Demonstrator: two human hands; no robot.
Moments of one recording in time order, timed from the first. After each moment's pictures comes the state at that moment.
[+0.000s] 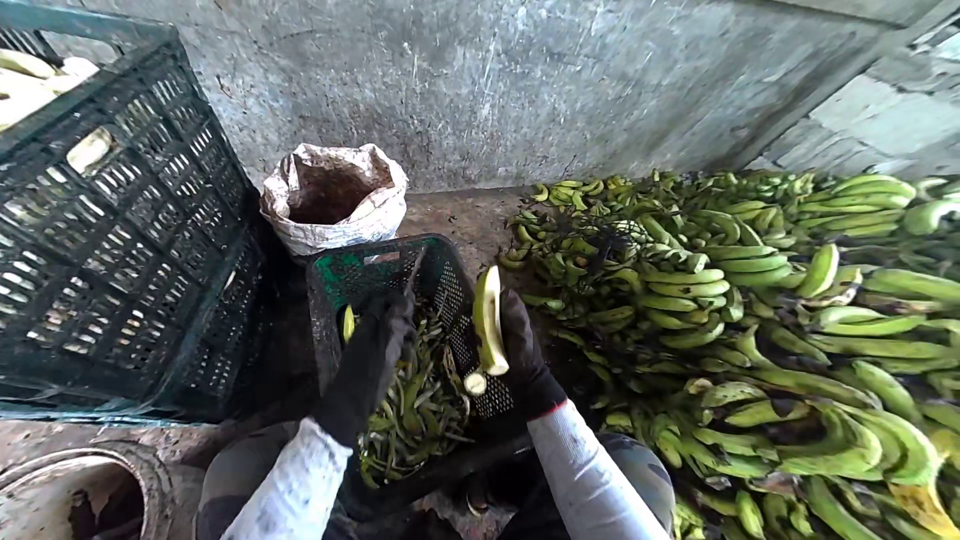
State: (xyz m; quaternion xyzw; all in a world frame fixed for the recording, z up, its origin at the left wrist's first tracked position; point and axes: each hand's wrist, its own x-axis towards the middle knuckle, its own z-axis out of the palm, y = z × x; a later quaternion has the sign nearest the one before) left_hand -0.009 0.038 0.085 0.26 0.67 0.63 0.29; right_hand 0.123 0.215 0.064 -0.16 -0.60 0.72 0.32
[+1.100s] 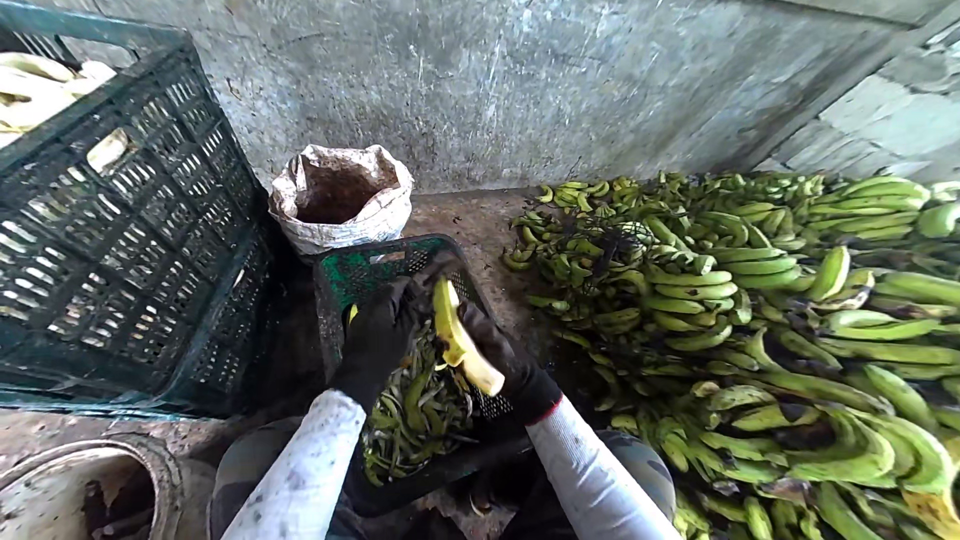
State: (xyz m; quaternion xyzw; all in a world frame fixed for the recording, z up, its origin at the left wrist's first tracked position) left_hand -0.035 0.050 0.085 0.37 0.84 0.39 0.11; right_hand 0.112 0.194 0.075 0.00 -0.55 0.82 0.12
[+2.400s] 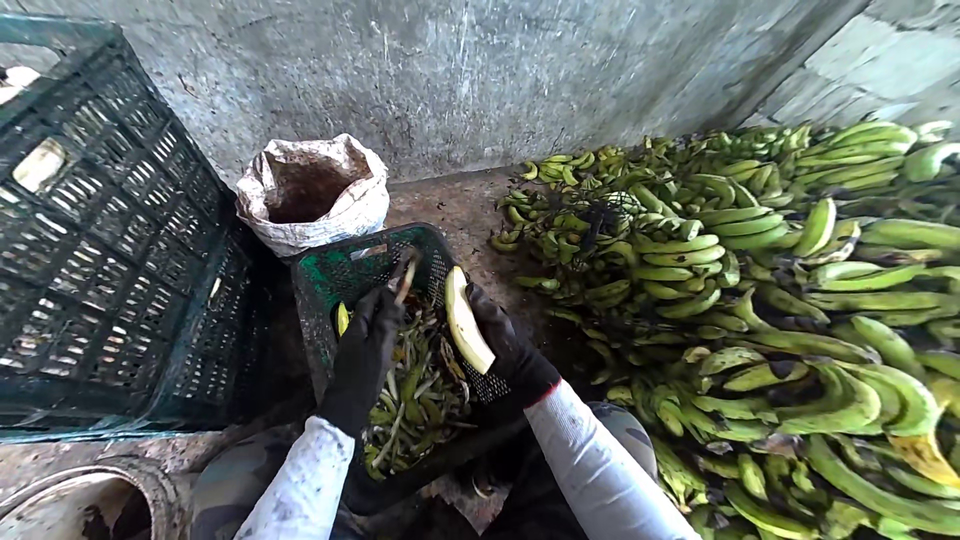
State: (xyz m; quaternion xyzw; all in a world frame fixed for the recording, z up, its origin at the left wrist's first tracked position) left_hand -0.001 0.045 0.072 0.26 0.74 0.59 0.21; right_hand 0.126 0.210 0.066 -0.14 -0.50 0.83 0.21
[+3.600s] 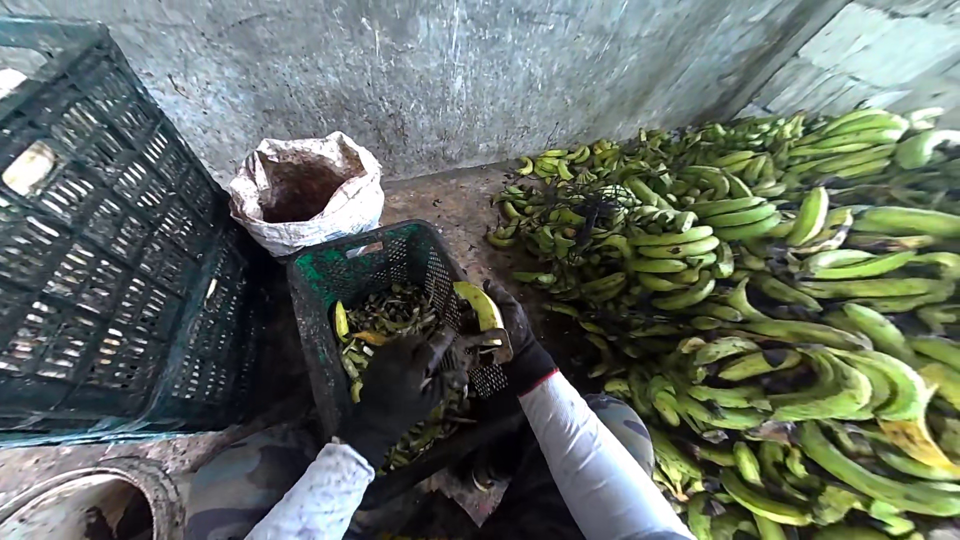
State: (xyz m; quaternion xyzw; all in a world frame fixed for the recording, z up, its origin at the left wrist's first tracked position) left_hand 0.039 0.036 0.048 0.58 0.76 0.31 -0.04; right_hand 0.137 0.226 0.052 -0.21 -0.35 0.88 0.23
